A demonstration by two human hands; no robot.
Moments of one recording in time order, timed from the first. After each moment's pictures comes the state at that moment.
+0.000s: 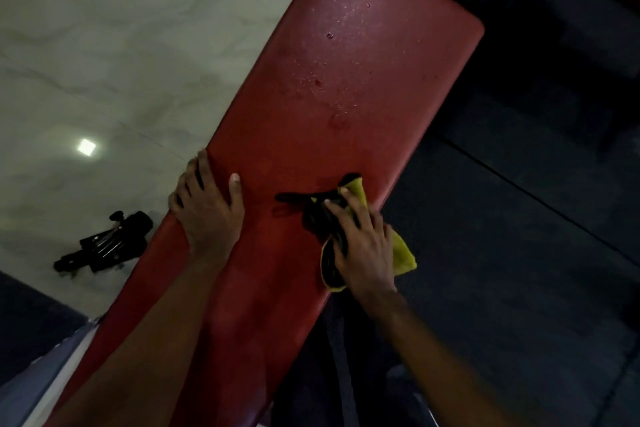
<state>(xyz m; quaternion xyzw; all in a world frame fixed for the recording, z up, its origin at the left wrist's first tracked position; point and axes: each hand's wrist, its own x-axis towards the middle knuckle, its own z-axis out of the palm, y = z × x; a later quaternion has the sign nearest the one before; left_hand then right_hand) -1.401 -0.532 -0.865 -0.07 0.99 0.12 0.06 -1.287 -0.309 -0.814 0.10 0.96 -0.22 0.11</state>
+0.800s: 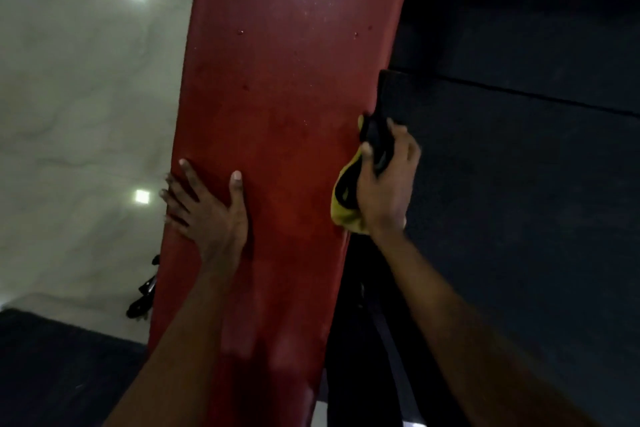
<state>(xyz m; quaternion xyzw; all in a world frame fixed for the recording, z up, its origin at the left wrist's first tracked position) -1.427 -0.470 -0.857 -0.09 0.98 0.13 0.14 -1.340 -0.250 -0.848 0.47 0.75 -0.45 -0.10</state>
